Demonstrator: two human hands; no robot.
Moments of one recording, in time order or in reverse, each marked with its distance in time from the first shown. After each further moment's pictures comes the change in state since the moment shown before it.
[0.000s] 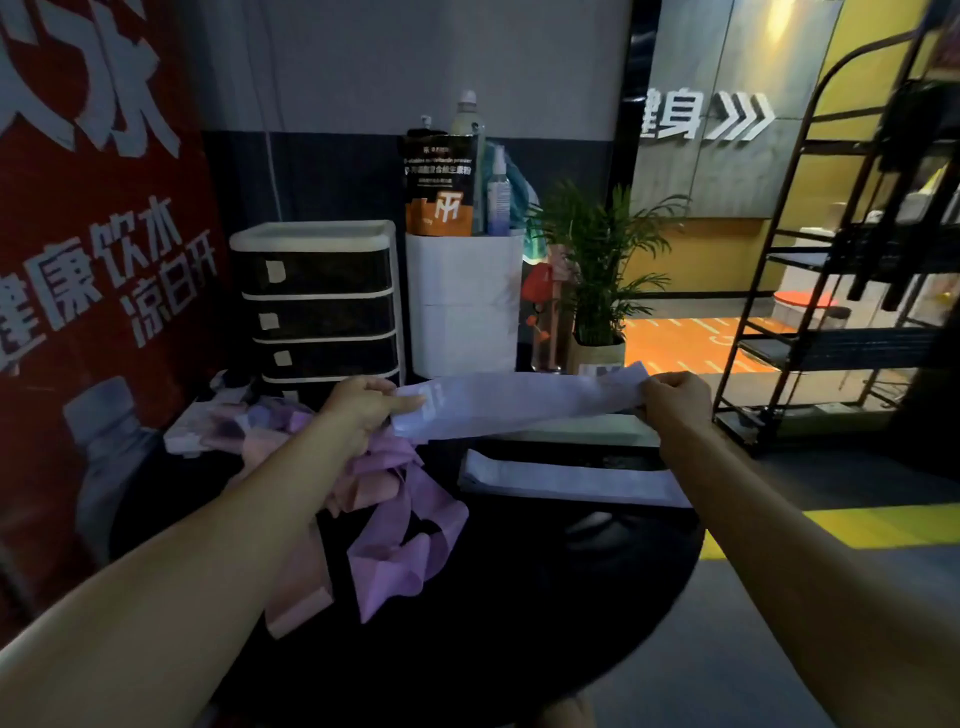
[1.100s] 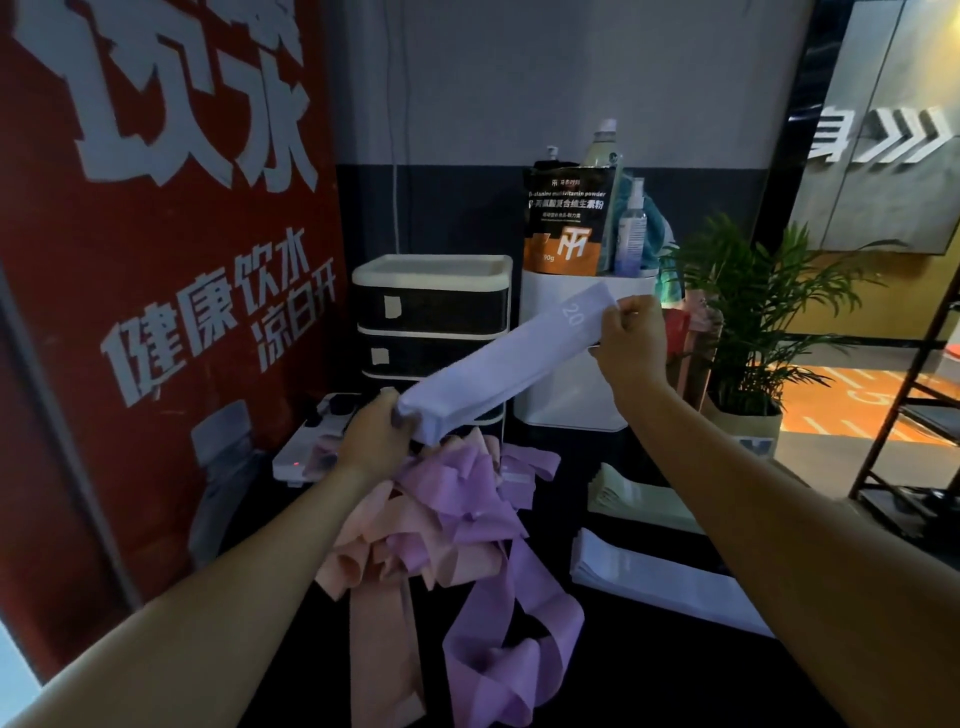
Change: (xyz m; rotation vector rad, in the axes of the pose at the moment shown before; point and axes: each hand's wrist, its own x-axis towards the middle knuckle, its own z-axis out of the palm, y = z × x) left_hand 0.052 -0.004 -0.099 0.726 0.311 0.384; right_hand 0.001 -0.126 0.182 0.272 -0.231 -0.351
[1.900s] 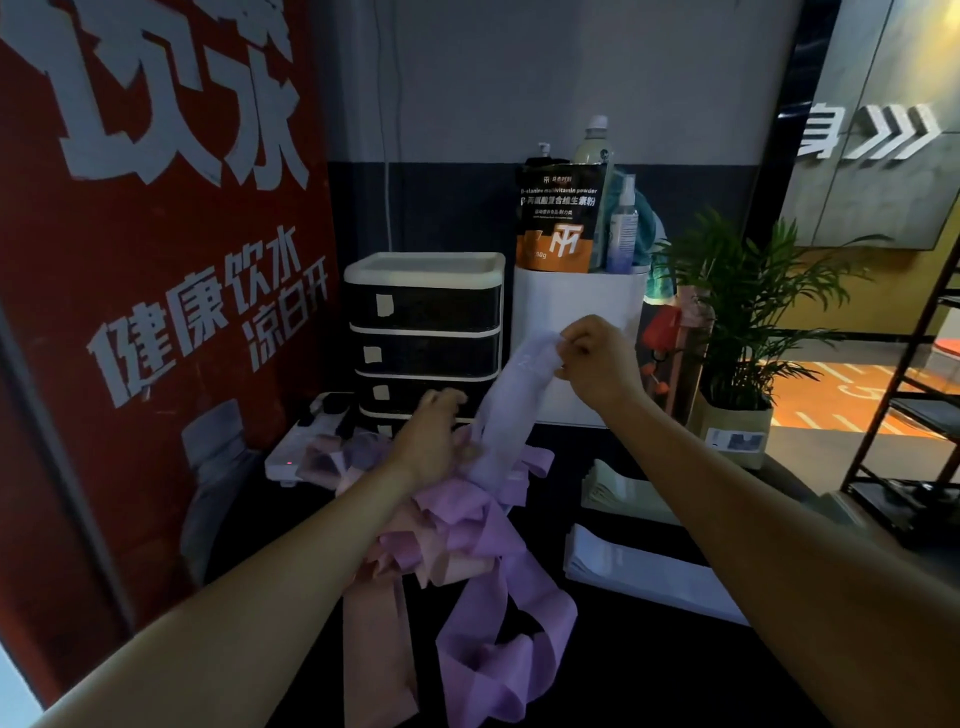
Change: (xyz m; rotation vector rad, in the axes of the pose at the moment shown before) left_hand -0.008 0.039 0.030 0.074 -0.243 0.135; right_hand -0.016 0.006 -0.001 -0.262 -0.272 -0.085
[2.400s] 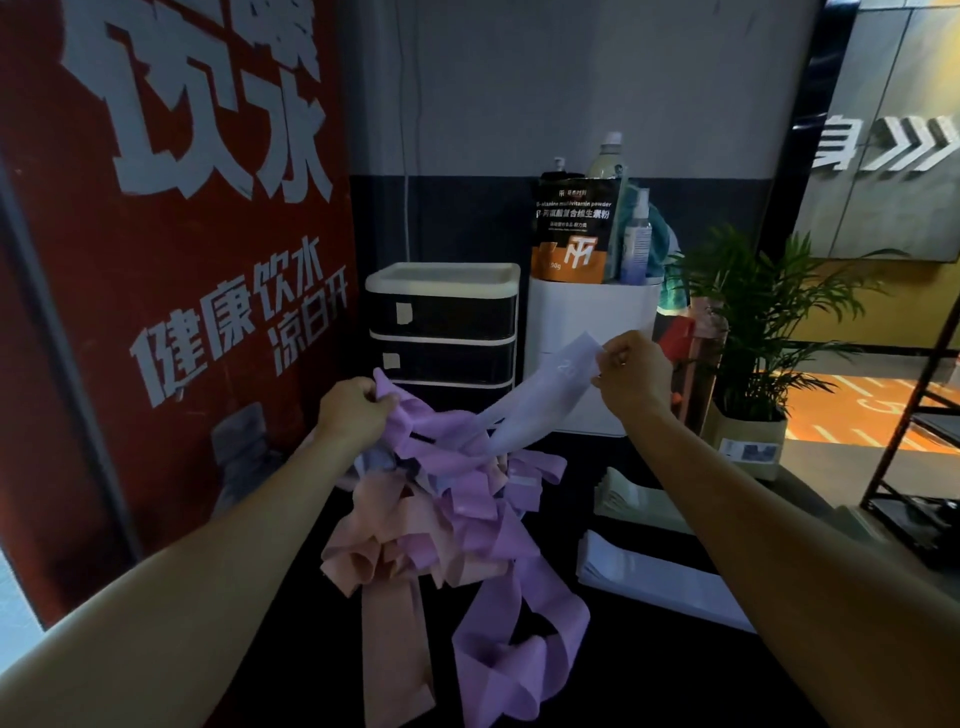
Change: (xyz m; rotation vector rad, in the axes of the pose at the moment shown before) left_hand -0.005 -0.038 -0.070 -0.018 0.319 -0.286; right_hand 0.002 0.012 -0.007 -0.197 0.183 0.074
